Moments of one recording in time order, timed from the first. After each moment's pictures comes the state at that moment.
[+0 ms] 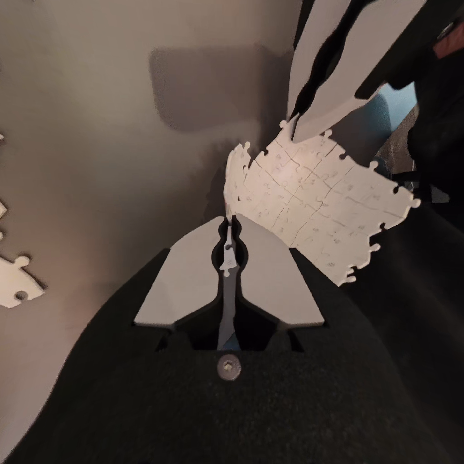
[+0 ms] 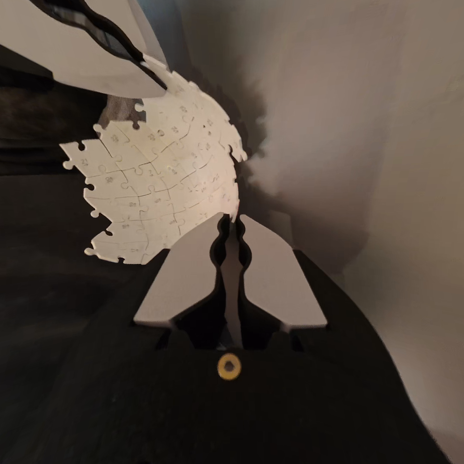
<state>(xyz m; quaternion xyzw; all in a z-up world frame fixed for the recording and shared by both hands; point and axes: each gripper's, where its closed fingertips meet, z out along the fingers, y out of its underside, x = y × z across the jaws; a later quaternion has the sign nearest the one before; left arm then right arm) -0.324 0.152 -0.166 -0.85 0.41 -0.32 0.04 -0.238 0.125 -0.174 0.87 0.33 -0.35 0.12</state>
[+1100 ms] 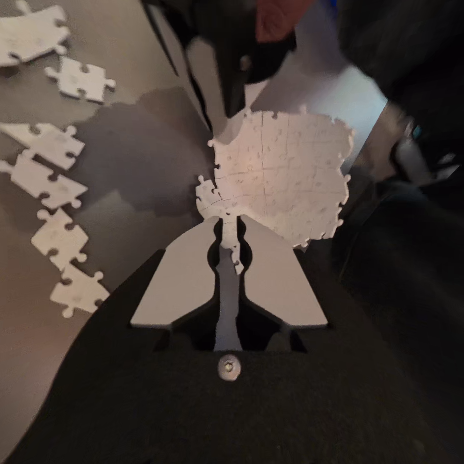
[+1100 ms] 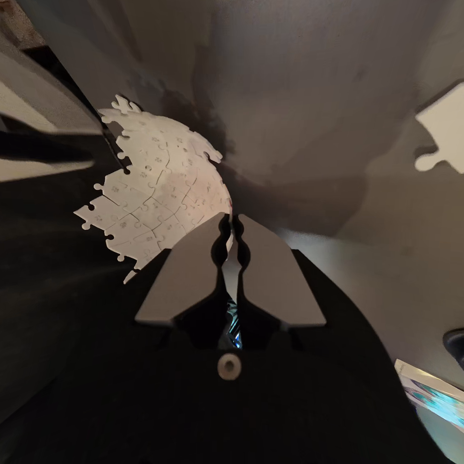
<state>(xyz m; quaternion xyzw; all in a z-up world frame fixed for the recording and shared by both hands) -0.335 0.182 -0.137 -0.80 0.44 -0.38 0.12 -0.257 0.195 -0.170 0.82 0.45 -0.18 0.32</state>
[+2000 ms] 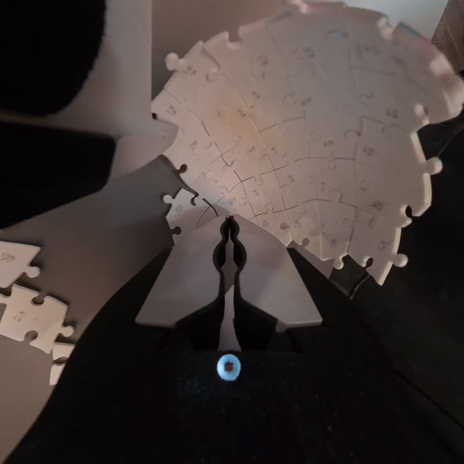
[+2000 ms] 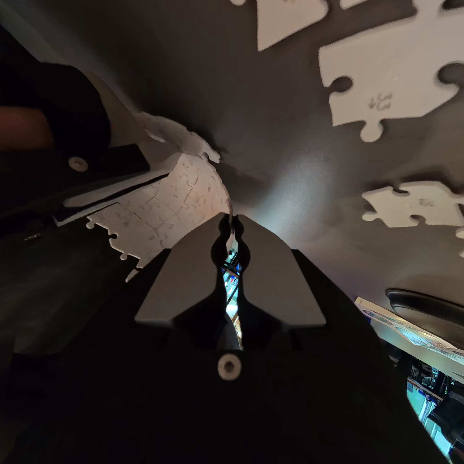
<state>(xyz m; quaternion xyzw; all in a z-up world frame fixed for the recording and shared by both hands) -0.315 0.168 -0.189 -0.76 0.58 -0.30 0.06 -0.274 0.217 -0.163 0.77 0.46 -0.07 0.44</state>
